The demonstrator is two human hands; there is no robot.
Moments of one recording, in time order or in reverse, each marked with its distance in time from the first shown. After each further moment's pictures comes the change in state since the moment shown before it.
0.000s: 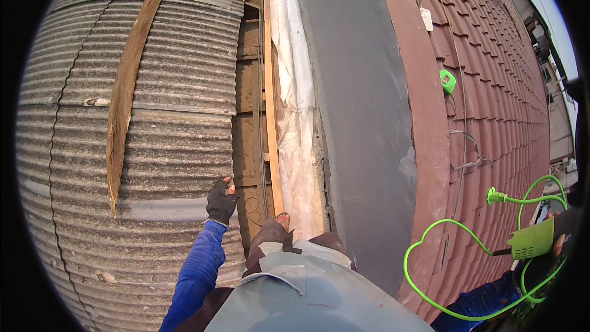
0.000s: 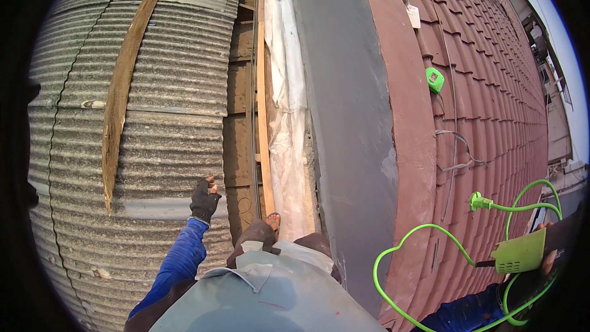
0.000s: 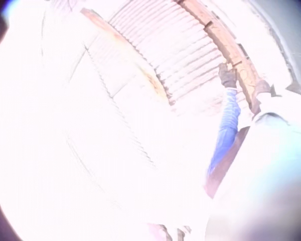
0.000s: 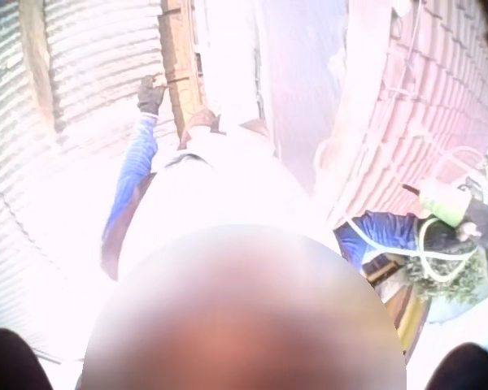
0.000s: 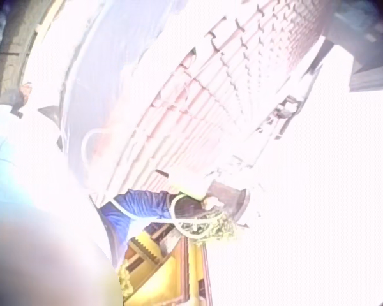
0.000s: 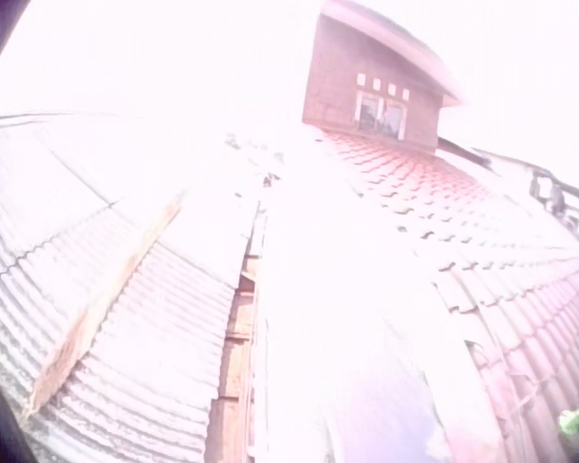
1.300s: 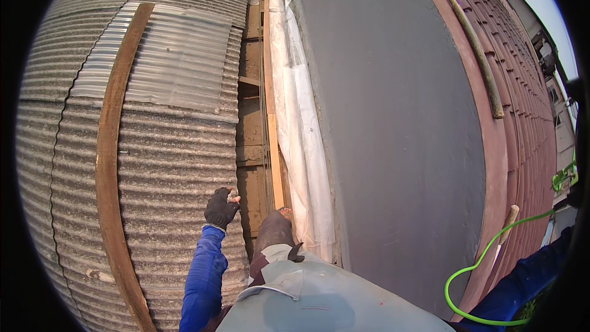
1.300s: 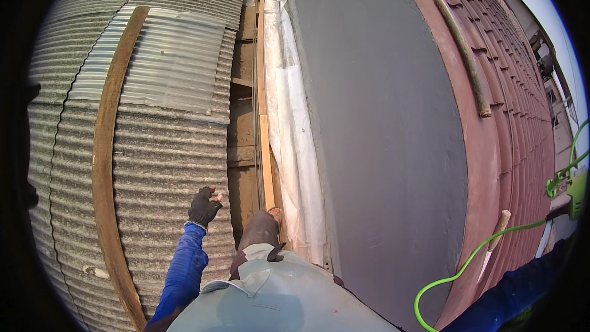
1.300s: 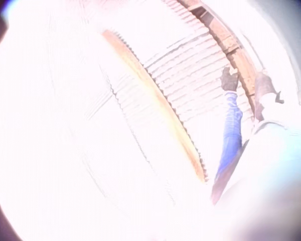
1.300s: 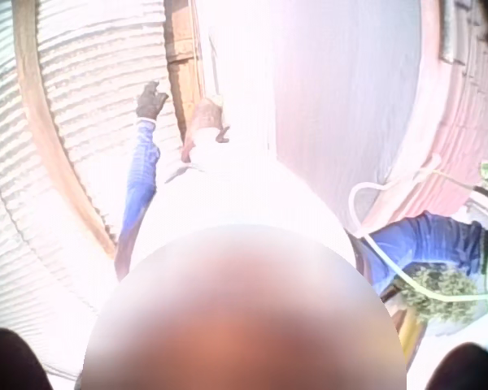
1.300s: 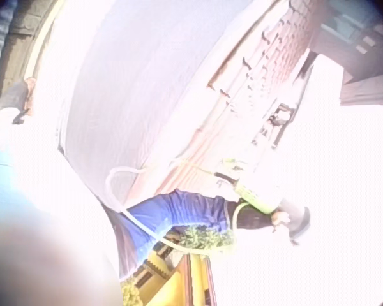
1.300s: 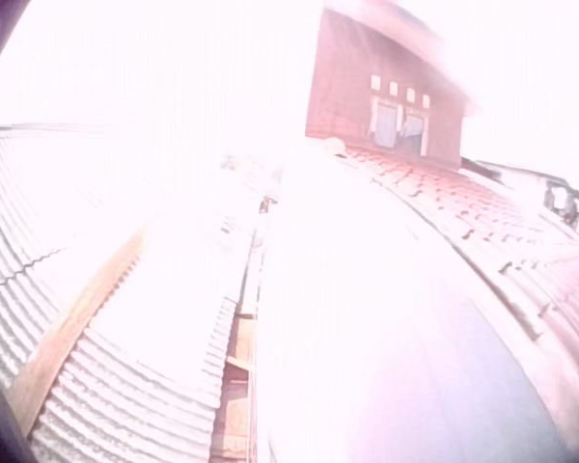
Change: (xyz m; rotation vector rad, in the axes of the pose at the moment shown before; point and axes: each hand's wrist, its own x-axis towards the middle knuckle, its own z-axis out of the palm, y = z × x) left_hand 0.906 0.031 0.082 0.149 -0.214 -0.162; right_hand 0.279 -0.615 0.619 -0.017 -0.037 -0.063
